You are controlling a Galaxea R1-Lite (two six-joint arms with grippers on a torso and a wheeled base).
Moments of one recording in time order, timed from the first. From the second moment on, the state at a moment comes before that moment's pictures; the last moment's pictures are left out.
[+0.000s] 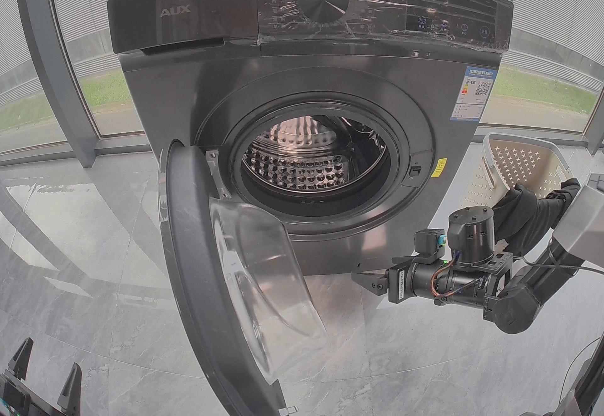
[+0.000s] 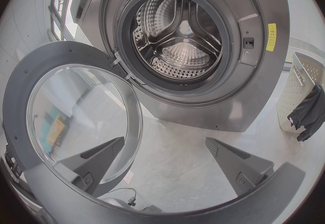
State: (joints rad) left arm 0.00 0.02 -0.02 0.00 -0.01 0.00; right arm 0.53 2.00 -0.63 -0.92 0.14 0.20
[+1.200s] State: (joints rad) left arm 0.00 0.02 -0.02 0.00 0.00 0.00; right arm 0.64 2.13 -0.78 -0.99 0.16 0.25
